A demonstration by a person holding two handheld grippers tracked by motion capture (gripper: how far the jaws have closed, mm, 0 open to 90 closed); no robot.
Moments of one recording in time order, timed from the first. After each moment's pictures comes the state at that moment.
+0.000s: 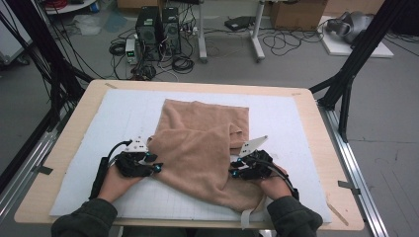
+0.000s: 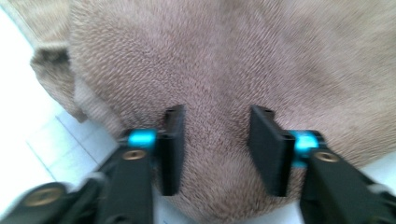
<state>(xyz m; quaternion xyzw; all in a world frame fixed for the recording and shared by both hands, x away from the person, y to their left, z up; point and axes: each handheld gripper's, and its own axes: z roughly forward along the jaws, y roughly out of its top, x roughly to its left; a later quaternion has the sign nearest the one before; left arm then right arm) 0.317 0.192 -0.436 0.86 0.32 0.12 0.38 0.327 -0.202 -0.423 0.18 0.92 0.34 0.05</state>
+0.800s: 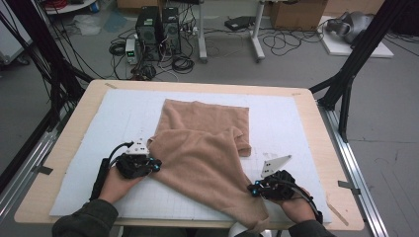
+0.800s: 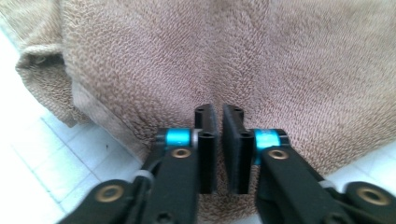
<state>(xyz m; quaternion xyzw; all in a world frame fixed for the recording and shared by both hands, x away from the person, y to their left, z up) 0.312 0.194 -0.433 0.86 0.31 0.11 0.39 0.270 -0.255 -0.428 0.21 0.92 0.34 0.01</state>
